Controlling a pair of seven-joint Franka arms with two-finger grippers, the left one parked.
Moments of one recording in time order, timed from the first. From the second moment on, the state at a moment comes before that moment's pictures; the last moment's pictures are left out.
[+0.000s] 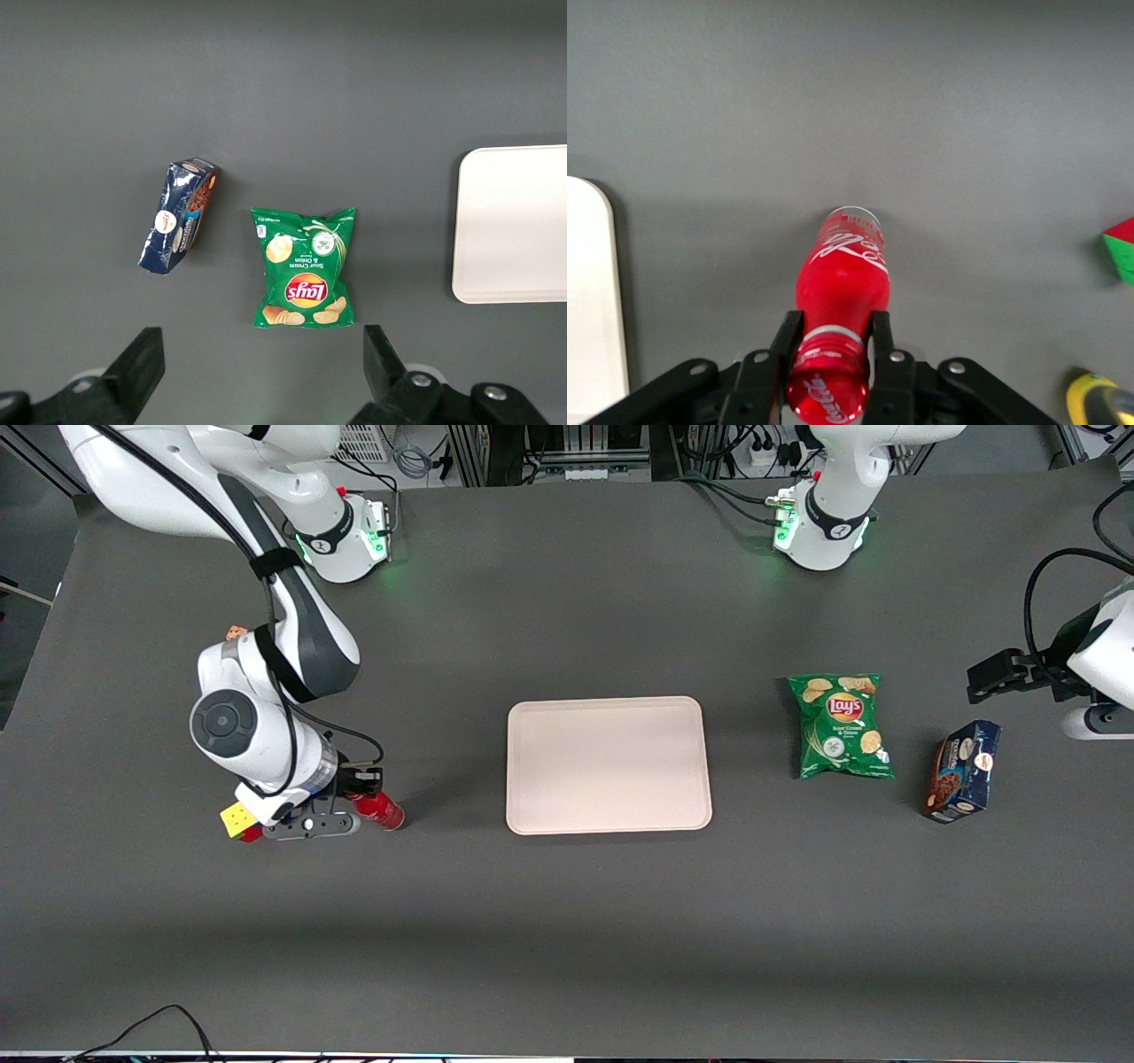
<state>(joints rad) 0.05 0.37 0.24 -1.83 -0.10 2.13 0.28</state>
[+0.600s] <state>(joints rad) 0.05 0.26 0.35 -1.62 -0.10 1.83 0.39</state>
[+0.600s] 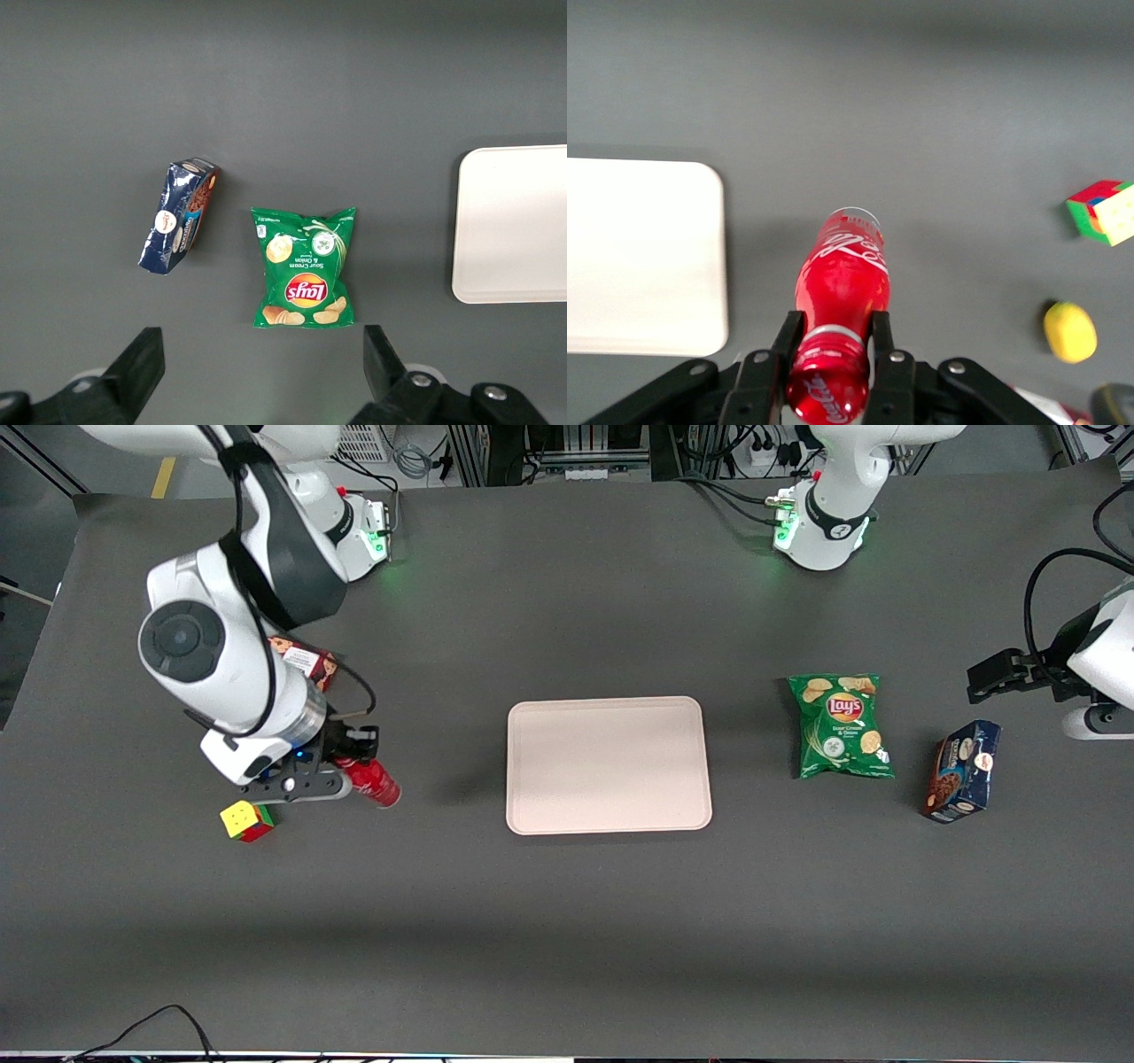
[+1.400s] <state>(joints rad) 0.32 0.42 0.47 -1.53 -0.16 1.86 0.89</state>
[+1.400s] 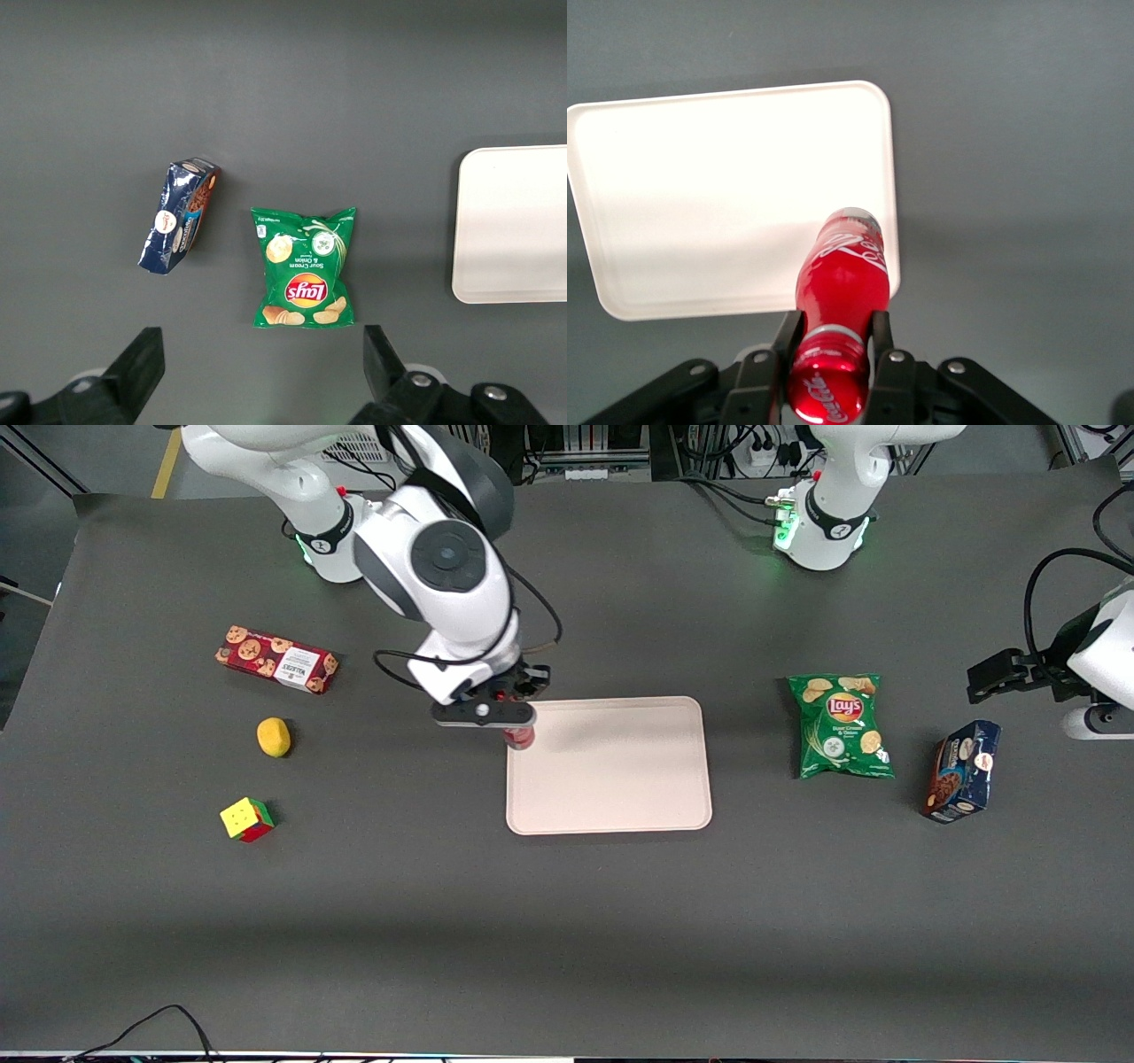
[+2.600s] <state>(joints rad) 0.33 0.56 0.44 -1.62 -0.17 2.06 0.92</state>
